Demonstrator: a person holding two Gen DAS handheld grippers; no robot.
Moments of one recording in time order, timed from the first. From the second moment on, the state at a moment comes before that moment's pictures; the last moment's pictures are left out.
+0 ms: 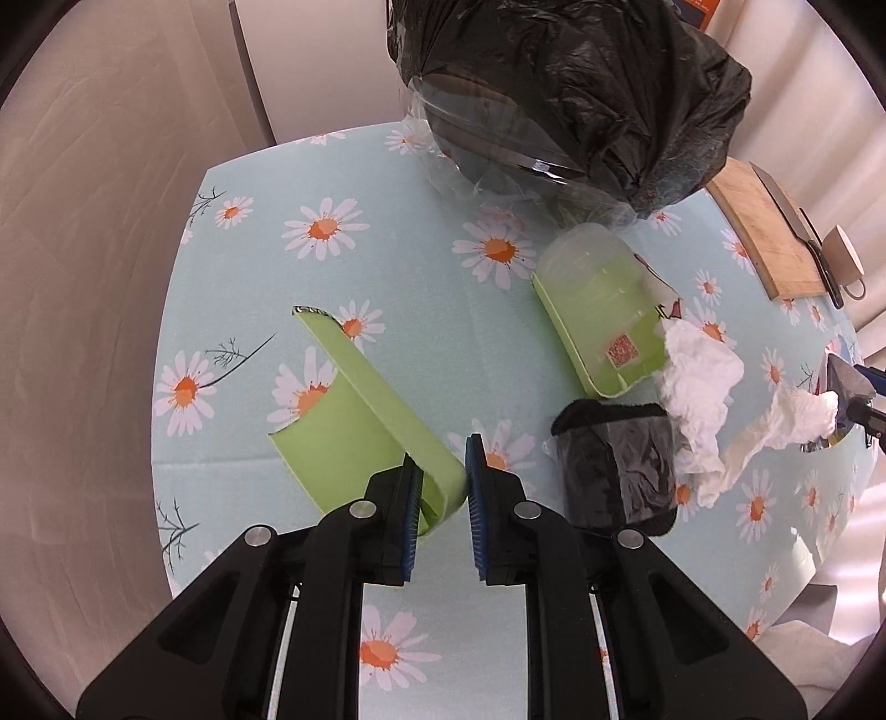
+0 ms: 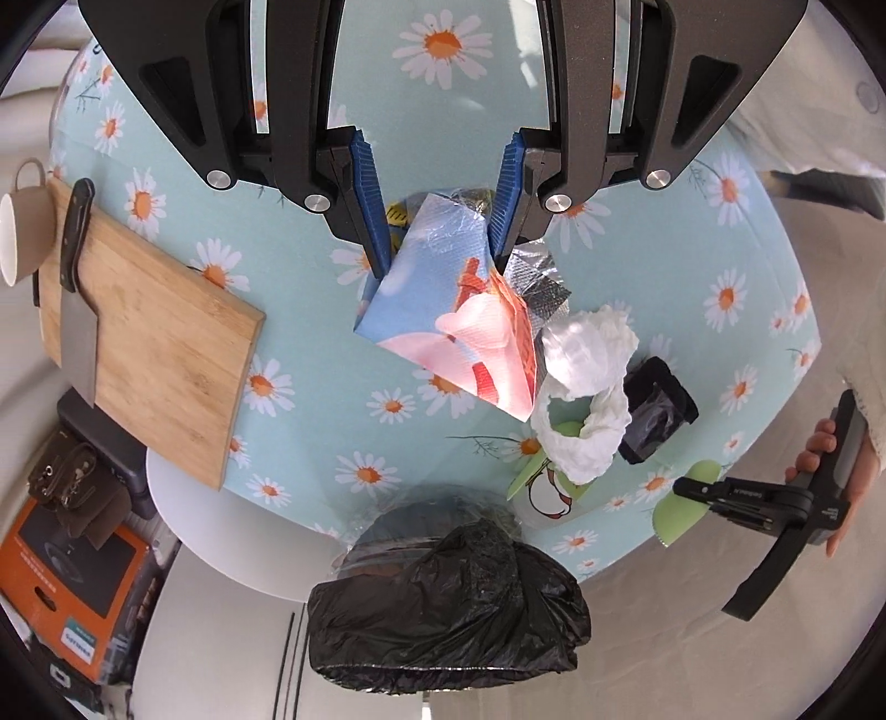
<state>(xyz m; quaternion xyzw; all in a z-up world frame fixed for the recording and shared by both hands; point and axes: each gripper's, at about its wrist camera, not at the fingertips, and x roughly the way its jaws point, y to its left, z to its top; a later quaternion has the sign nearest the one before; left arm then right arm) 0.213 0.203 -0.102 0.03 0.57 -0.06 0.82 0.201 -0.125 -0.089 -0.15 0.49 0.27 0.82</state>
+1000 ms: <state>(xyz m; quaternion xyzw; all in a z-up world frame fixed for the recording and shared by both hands) 0.180 0.133 -0.011 0.06 0.48 -0.08 0.87 0.161 -0.164 0.009 -0.23 0.35 0.28 0.87</state>
